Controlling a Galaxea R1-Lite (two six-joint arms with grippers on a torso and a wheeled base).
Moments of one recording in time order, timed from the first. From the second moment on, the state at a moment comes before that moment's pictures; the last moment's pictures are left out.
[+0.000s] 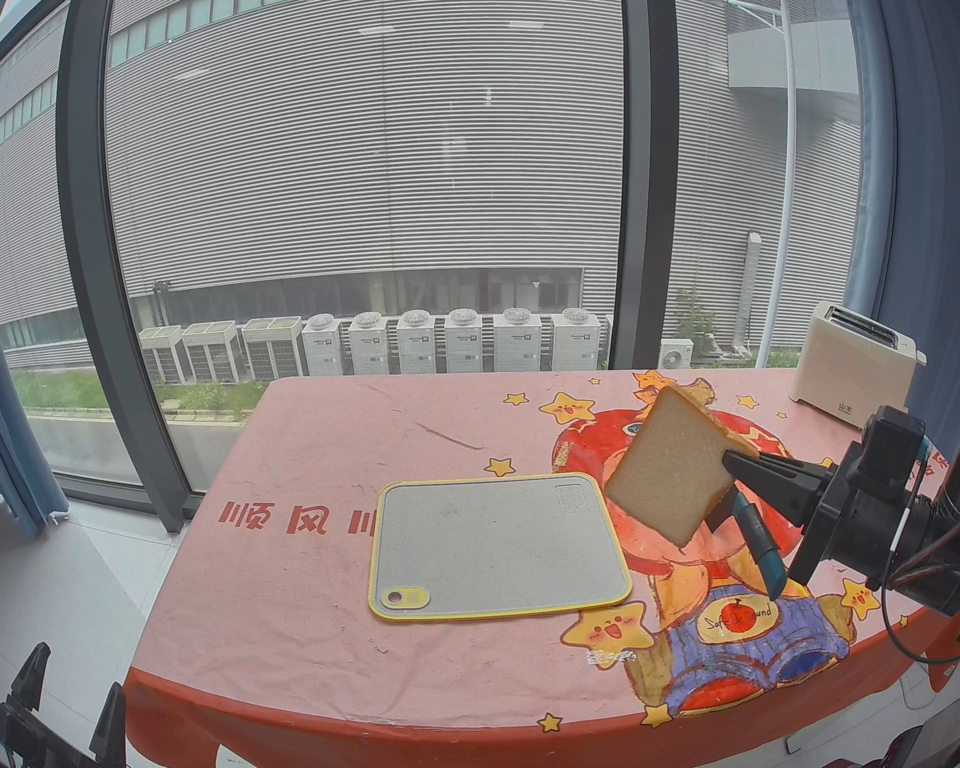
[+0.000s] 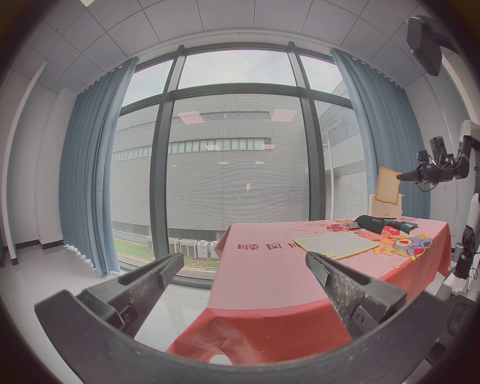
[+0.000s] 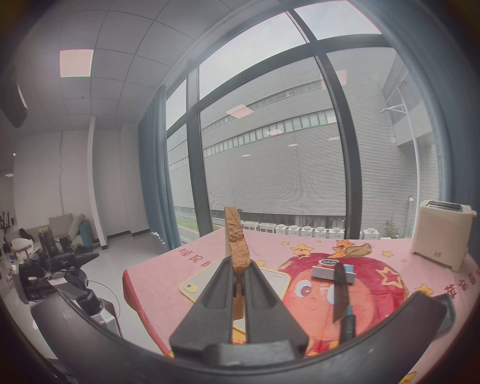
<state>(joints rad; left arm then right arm) 0.00 0.02 -0.02 0.00 0.00 0.00 0.62 1.31 -0.40 -0.80 0.05 0.13</state>
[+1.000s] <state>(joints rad) 0.00 0.02 -0.02 0.00 0.00 0.00 0.67 1.53 -0.44 -1.11 0.19 0.86</state>
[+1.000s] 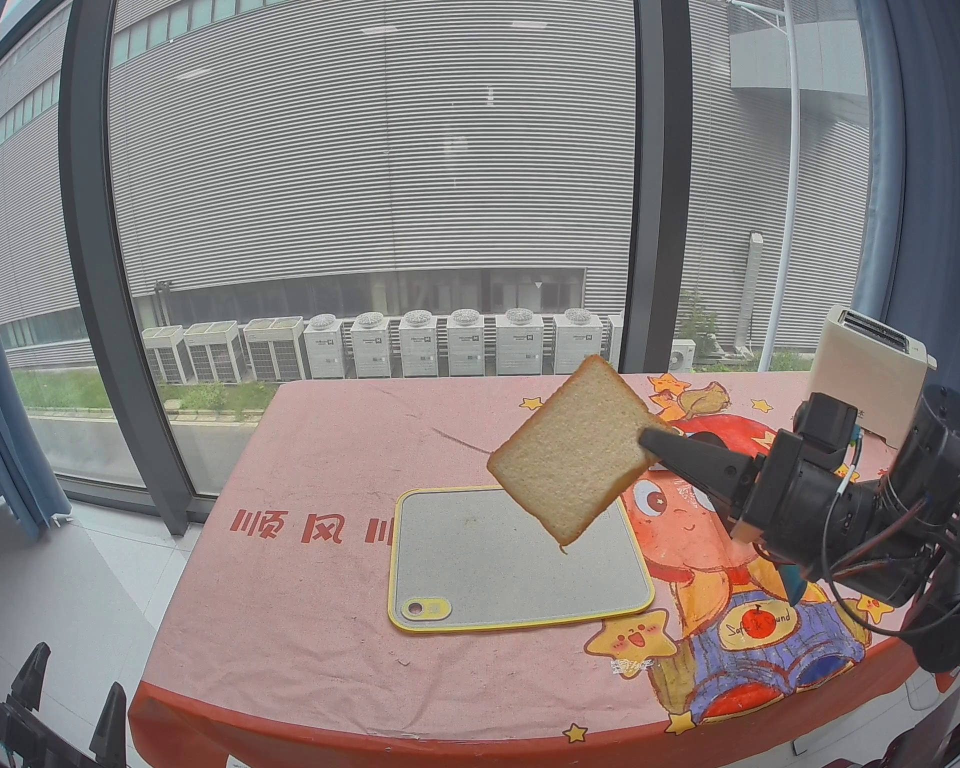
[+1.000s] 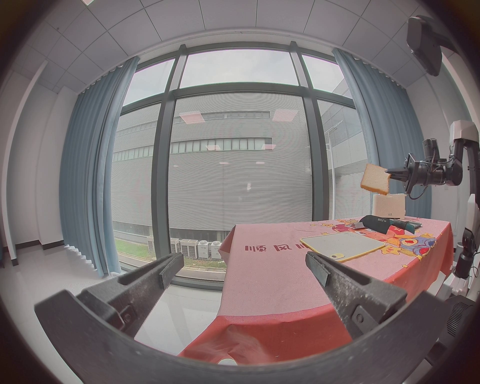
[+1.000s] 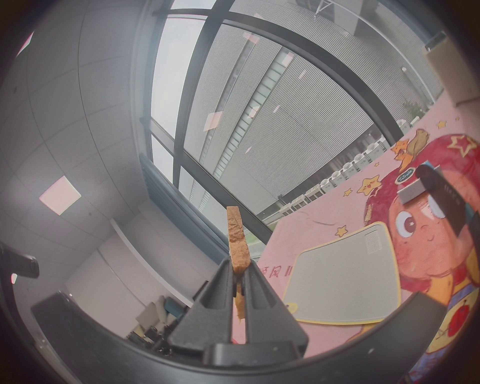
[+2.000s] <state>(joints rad) 0.00 0.02 -0.02 0.00 0.00 0.00 0.67 1.88 -0.47 -1.36 0.19 1.19</state>
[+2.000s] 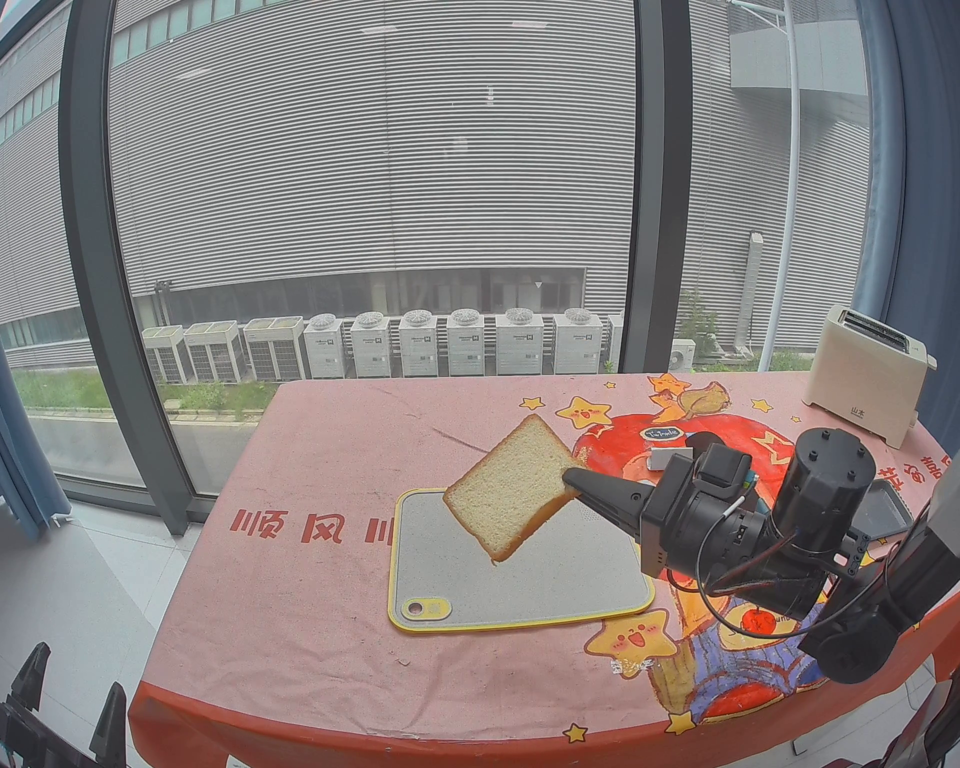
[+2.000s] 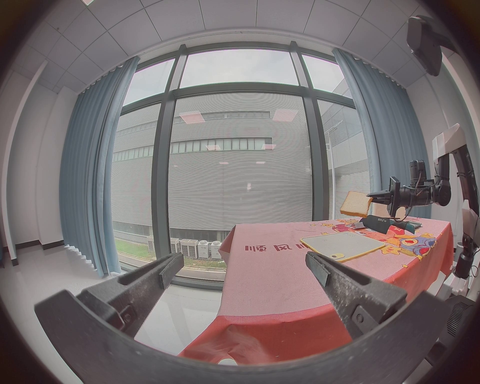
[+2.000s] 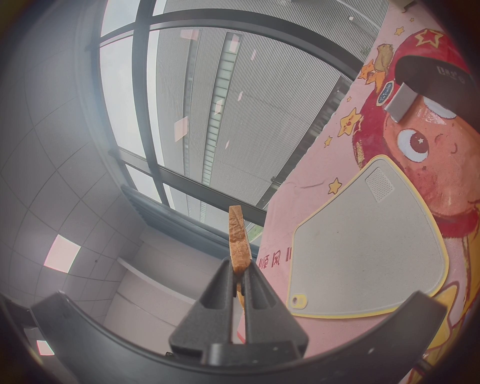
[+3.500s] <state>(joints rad) 0.00 0.02 -0.02 0.00 0.00 0.00 0.66 2.09 -0.51 -1.31 0.08 1.16</state>
